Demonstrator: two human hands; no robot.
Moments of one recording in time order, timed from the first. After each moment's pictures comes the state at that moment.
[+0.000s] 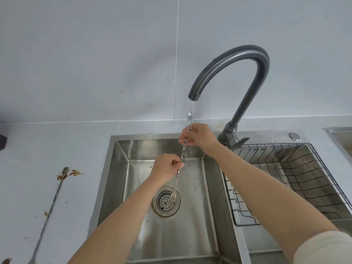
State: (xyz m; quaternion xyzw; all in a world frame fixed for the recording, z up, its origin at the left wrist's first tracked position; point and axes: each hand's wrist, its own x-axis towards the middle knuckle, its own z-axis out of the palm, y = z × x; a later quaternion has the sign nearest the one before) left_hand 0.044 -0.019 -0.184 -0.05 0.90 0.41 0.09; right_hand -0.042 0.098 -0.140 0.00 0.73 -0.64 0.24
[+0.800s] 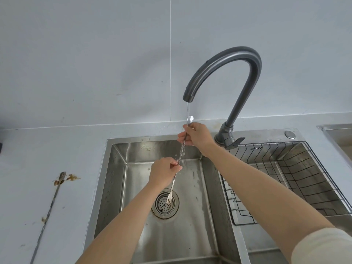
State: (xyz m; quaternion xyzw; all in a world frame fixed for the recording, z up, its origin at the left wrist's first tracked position) left_hand 0.046 -0.013 -0.195 -0.09 0.92 0.37 0.06; right_hand -0.044 0.094 -0.136 0.05 0.73 -0.64 0.22
